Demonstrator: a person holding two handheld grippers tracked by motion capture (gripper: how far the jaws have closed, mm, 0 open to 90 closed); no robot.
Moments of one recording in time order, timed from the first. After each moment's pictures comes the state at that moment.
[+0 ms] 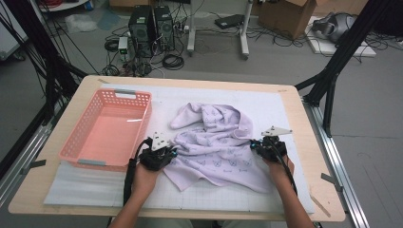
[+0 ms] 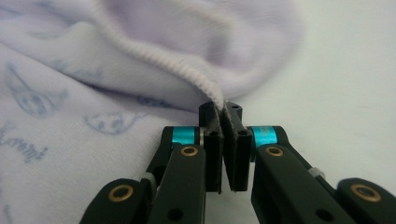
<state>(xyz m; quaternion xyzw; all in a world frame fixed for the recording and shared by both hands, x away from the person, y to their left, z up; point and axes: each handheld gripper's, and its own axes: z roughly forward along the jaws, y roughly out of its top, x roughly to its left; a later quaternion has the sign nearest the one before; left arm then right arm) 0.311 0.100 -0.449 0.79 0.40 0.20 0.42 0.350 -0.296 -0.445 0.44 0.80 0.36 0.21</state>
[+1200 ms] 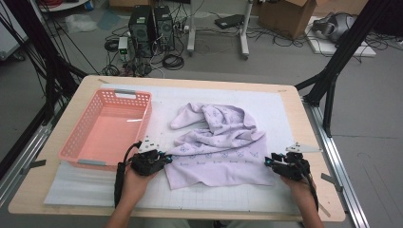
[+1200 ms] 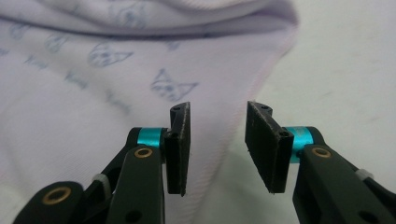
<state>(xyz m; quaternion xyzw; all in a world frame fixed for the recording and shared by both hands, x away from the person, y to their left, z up) 0.290 0.125 -0.440 0.77 0.42 0.14 0.46 0.288 -0.345 -0.445 0.47 0.77 0.40 0.16</state>
